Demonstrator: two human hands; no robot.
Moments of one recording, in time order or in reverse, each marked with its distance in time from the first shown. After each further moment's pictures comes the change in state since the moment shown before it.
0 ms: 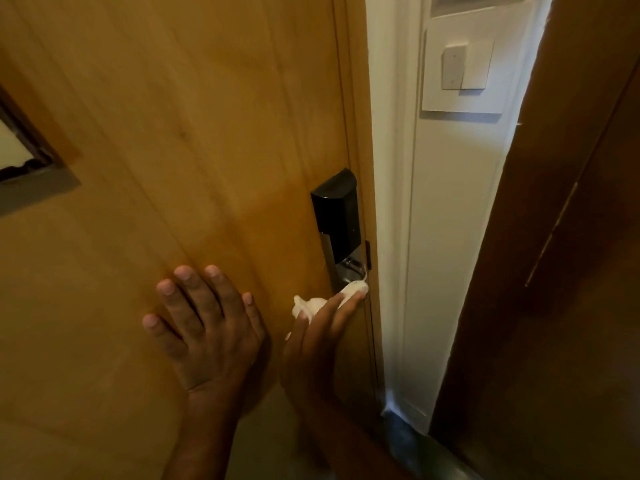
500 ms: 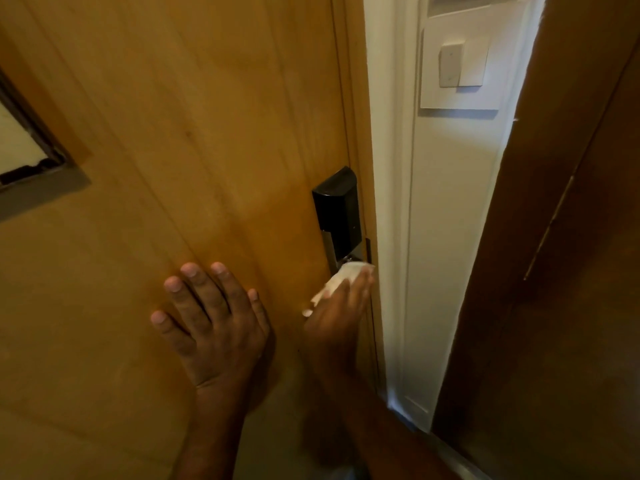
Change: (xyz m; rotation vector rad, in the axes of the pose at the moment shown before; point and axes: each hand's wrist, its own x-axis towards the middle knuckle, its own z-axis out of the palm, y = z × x) left_hand 0.001 0.003 -0.002 0.016 -0.002 -0.006; right_hand 0.044 0.004 -0.013 -0.068 0.080 0.027
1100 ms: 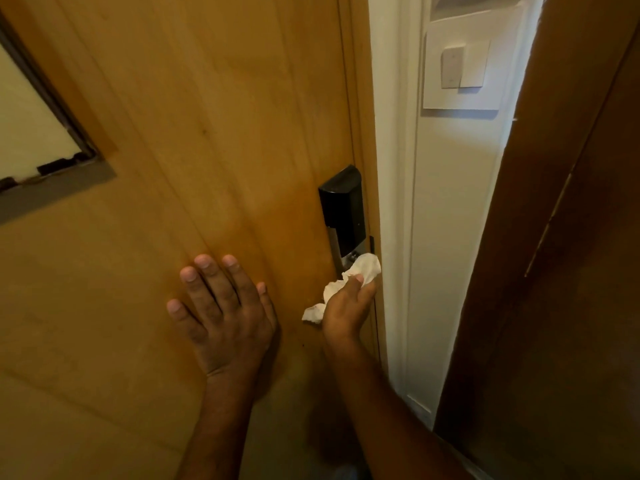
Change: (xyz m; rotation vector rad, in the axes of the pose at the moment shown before) left_hand 0.004 0.001 -0.004 0.013 0.021 0.008; right_hand 0.036 -0.016 -0.008 0.862 0.011 0.754
